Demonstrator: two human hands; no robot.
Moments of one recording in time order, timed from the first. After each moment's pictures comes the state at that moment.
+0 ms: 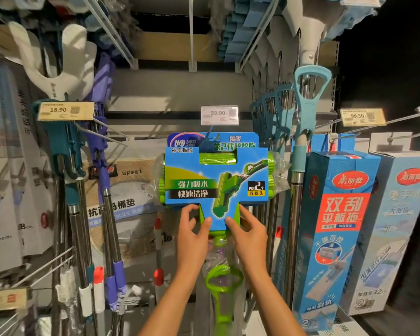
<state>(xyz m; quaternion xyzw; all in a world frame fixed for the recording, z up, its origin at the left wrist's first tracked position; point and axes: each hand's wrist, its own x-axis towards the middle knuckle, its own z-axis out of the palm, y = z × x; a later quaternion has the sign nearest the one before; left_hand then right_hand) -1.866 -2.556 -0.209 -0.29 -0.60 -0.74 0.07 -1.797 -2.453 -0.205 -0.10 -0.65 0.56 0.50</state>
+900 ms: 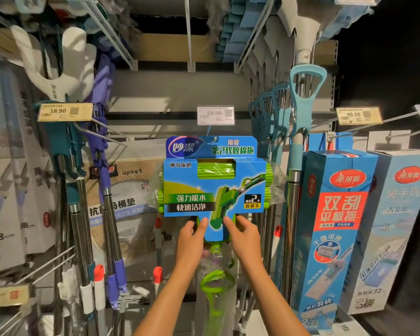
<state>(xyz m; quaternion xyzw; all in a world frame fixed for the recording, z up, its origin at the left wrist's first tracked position) -1.873 -2.550 -0.217 -0.23 -0.69 -0.69 -0.03 -1.810 -2.432 -0.219 -0.10 -0.71 0.54 0.45</state>
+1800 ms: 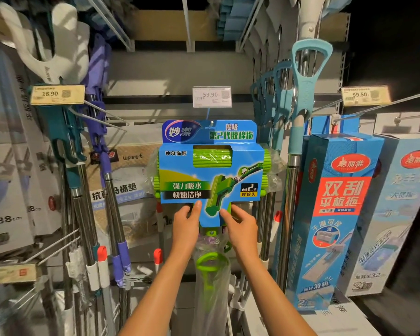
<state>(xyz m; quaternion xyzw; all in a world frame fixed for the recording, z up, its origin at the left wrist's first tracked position) -1.873 -2.549 -0.217 -0.20 -0.70 -0.69 0.04 -1.809 -2.434 -0.236 -0.11 -0.70 0.56 0.44</state>
